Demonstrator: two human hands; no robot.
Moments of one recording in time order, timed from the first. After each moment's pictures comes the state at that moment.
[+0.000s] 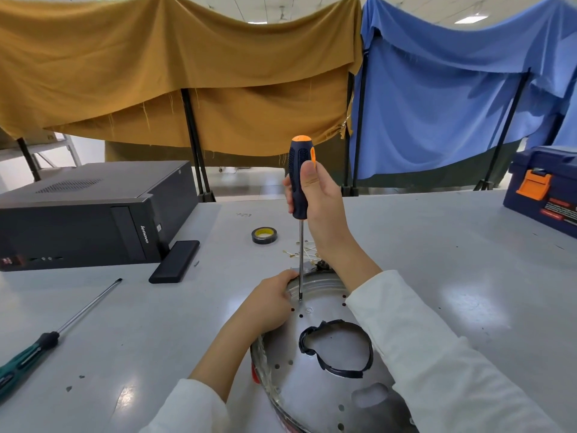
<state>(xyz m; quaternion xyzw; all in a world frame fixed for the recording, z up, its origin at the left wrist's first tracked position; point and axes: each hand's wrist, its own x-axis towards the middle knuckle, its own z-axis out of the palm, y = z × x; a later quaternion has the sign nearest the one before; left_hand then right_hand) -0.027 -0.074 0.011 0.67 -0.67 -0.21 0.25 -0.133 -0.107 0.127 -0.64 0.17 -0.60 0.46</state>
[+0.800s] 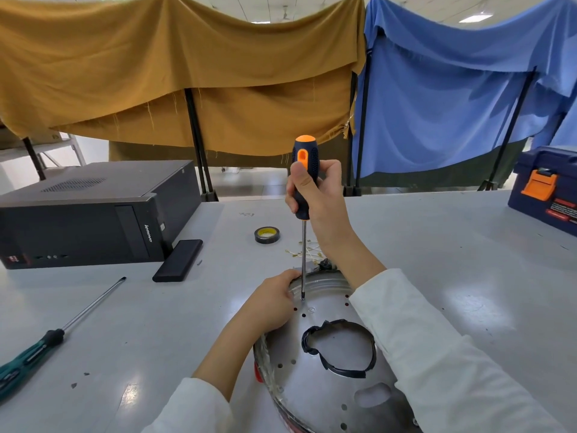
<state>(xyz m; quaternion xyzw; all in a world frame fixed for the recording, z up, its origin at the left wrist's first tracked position) -0.028 -0.073 0.012 0.67 -0.67 -0.22 0.26 -0.133 -0.111 0.128 -0.62 0.13 -0.59 0.49</state>
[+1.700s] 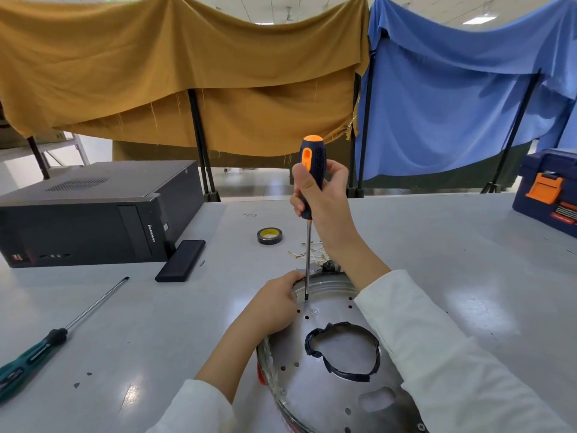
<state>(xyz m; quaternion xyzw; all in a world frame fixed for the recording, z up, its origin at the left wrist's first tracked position) -0.027 -0.073 0.012 0.66 -0.67 -0.22 0.26 -0.132 -0.113 0.128 -0.60 0.15 -0.58 0.53</state>
